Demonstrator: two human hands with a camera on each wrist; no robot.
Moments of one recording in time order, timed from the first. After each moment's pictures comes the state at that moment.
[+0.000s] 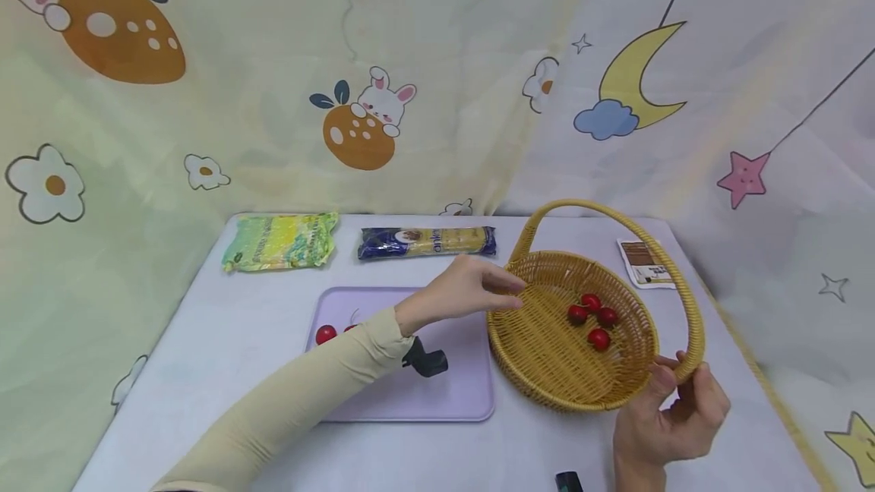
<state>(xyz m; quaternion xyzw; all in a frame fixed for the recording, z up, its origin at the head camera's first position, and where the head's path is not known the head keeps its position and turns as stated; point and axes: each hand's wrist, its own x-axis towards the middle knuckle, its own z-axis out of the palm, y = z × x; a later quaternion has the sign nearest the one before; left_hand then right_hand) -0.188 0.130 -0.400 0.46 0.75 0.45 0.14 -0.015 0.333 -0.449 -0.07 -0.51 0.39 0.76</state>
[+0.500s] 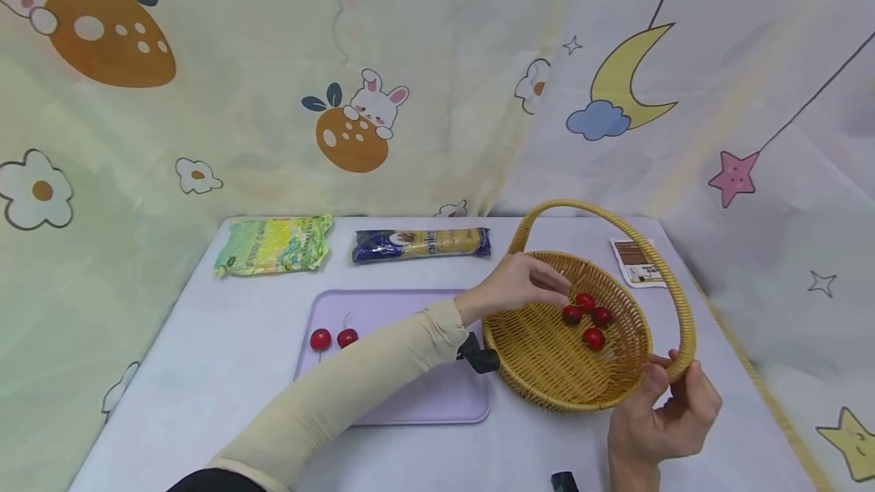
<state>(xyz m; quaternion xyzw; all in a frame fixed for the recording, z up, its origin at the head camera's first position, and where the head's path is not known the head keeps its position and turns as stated) -0.186 0.213 -0.411 0.42 0.72 0.51 0.21 -0.016 0.334 -0.451 -0.05 -0.49 0.40 0.77</state>
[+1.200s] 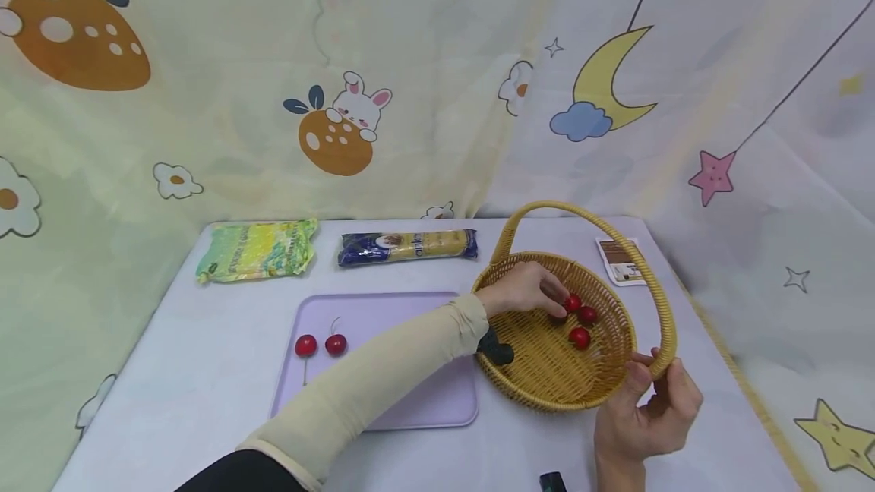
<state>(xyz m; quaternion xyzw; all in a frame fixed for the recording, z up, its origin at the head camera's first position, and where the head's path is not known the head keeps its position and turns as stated) -0.196 0.264 -0.435 0.42 0.78 0.40 0.25 -0.017 0.337 -0.453 -0.04 -0.49 0.39 0.78</state>
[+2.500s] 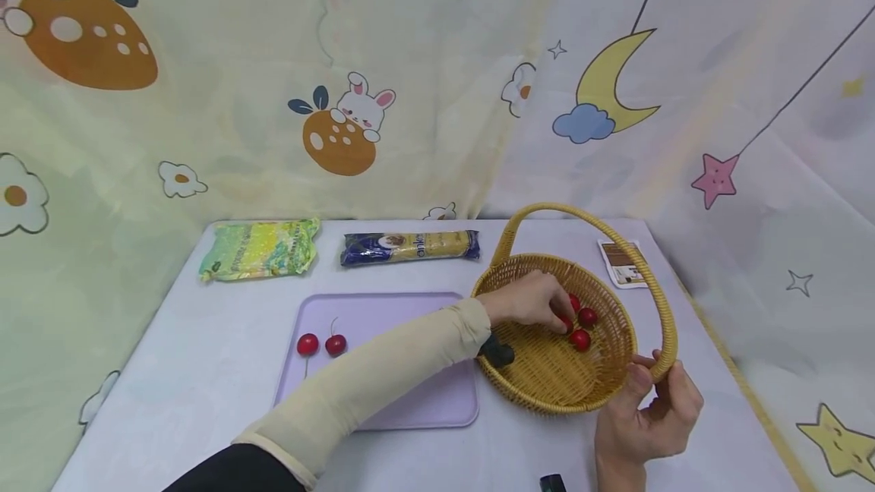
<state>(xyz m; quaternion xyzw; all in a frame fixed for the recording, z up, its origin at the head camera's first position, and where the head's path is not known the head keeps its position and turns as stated) -0.189 0.270 -0.428 0.54 0.79 0.24 0.18 -0.018 0.336 -0.452 -0.03 -0.49 0.39 0.78</state>
